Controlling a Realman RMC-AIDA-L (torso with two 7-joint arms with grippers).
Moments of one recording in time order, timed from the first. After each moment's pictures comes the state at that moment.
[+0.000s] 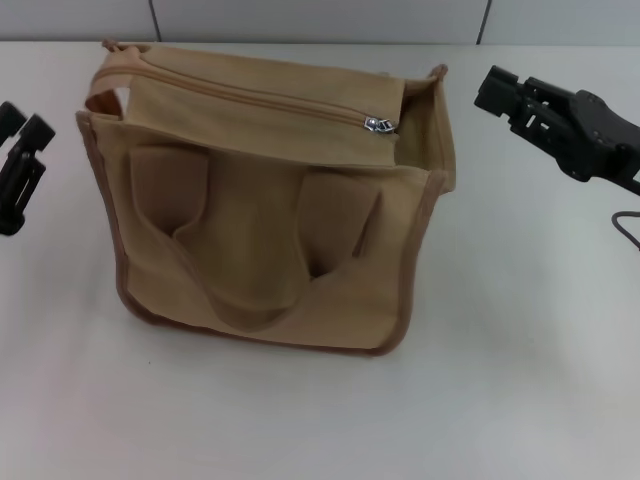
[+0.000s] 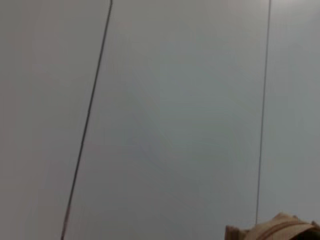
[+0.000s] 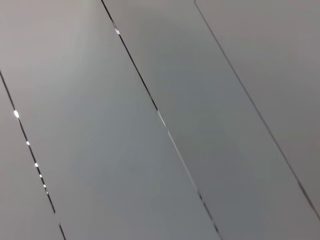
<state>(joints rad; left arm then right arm) -0.26 -2.07 0.29 0.29 1.56 1.74 -0.79 0.45 2.04 -0.97 -0.44 -1.27 -1.69 1.35</state>
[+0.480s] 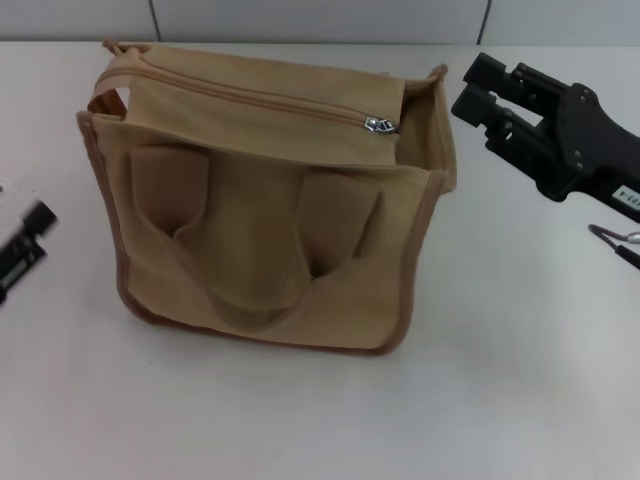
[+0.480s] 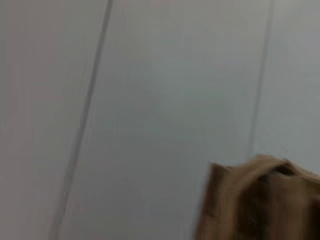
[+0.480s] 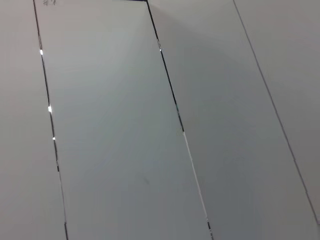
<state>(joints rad) -0.14 -2.03 0.37 0.30 1.60 1.75 -0.79 0.46 2.08 -0.97 -0.39 -1.23 -1.75 1.08</state>
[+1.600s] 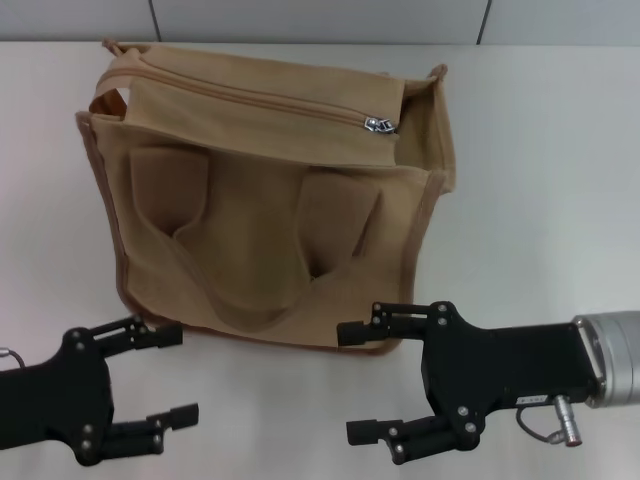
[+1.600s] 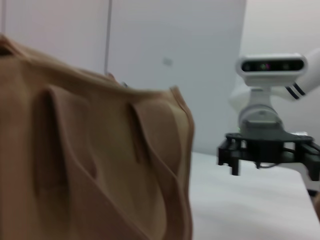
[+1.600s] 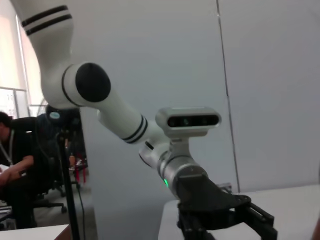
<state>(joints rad) -0.26 -2.01 0.52 0.49 2.12 1.91 -0.83 0.52 2.08 -1.21 -0.35 -1.60 -1.75 0.90</state>
